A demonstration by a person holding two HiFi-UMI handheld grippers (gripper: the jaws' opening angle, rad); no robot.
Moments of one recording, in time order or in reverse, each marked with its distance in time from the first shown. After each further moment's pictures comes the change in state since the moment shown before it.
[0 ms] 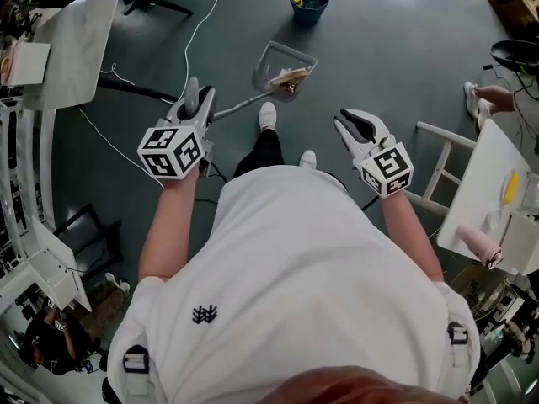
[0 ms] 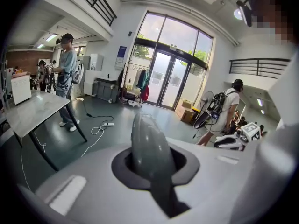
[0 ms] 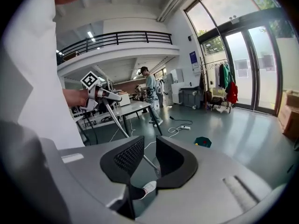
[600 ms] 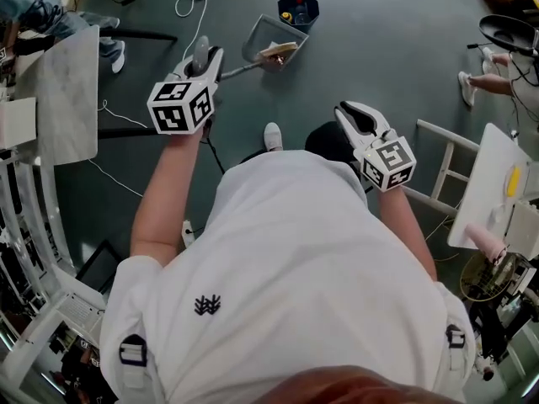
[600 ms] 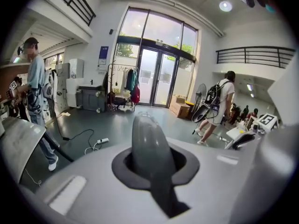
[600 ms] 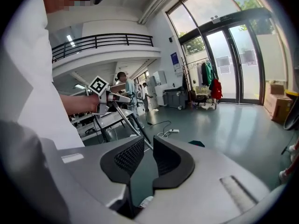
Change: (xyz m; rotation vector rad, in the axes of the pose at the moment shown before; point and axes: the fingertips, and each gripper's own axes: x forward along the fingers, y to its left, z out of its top) left arm 0.191 0.082 0.150 0.201 0.028 -0.101; right arm 0.105 -0.090 0.080 0.147 -0.048 -0.169
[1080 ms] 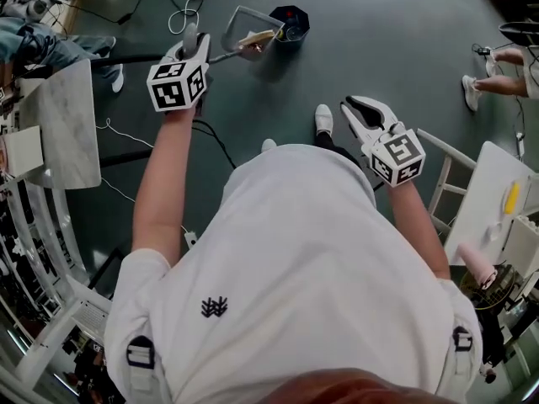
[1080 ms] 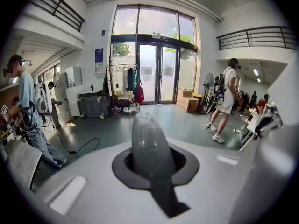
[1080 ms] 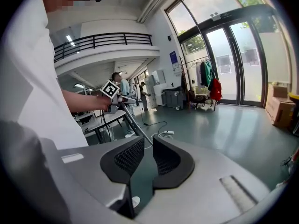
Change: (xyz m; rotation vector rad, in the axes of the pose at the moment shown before) left arm 0.156 0.043 0.069 0.100 0.045 0.107; right arm 0.023 -0.139 0.044 -0.009 0.027 0.023
